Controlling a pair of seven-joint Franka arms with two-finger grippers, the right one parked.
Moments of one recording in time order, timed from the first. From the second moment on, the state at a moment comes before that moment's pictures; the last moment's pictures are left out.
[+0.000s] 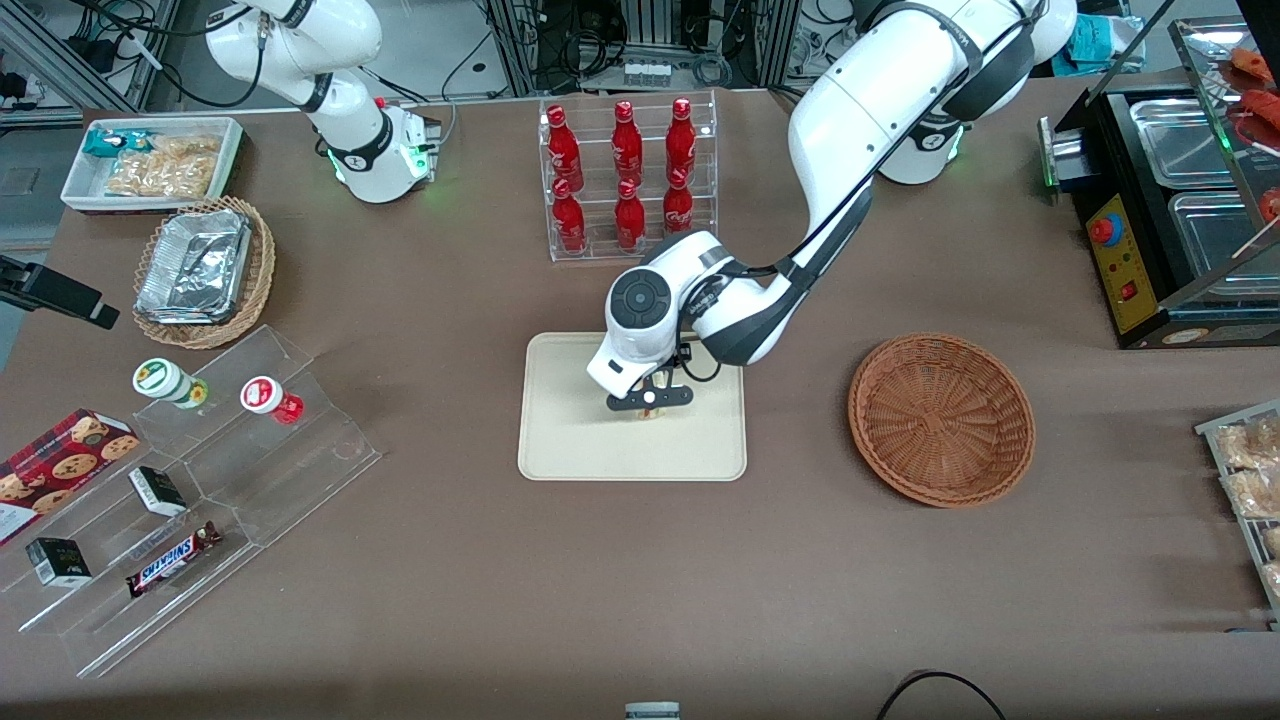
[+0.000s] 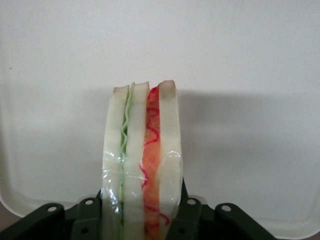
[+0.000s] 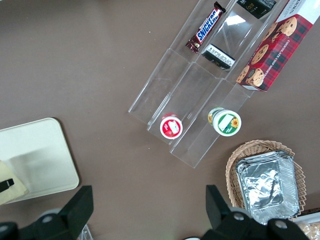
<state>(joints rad) -0.52 0.81 -0.38 -1.42 0.18 2.10 -0.99</state>
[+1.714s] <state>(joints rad) -0.50 0.56 0.48 -1.31 -0.15 1.57 -0.25</state>
